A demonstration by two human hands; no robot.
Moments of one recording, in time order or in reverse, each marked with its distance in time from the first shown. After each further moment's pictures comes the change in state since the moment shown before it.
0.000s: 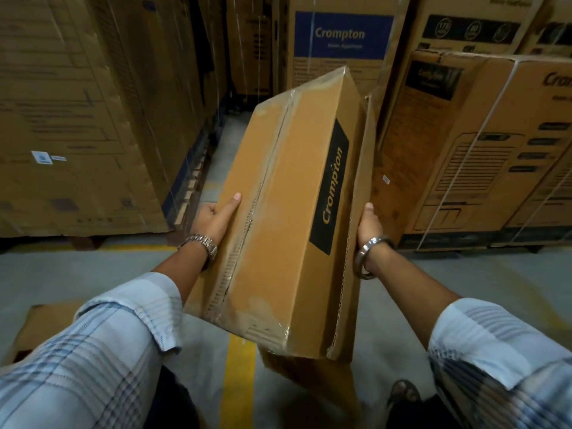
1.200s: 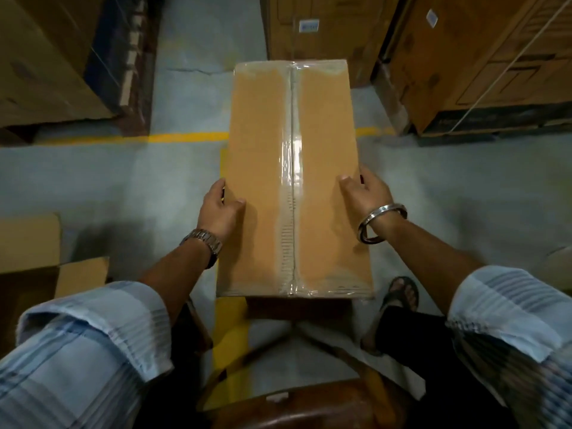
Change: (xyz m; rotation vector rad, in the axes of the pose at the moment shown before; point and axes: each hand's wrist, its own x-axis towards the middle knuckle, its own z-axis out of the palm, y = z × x) left_hand 0.033 -0.208 0.131 0.049 -0.237 -0.239; right_hand 0.156 0.182 0.009 -0.633 -0.094 -0.170
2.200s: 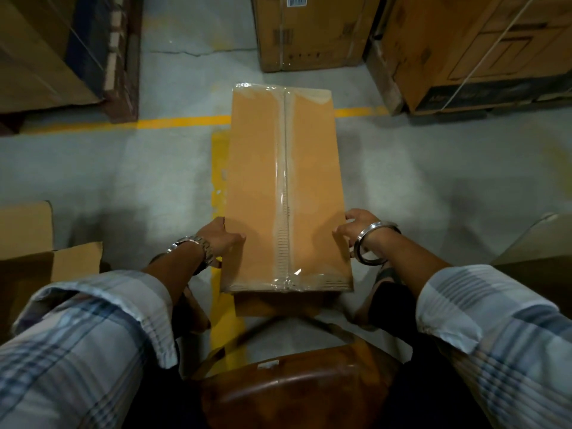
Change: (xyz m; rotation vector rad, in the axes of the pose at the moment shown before) left_hand -0.028 -0.059 0.006 0.395 -0.315 -0.371; right_hand -0.042 0.081 0.010 -0.163 -0.350 0.403
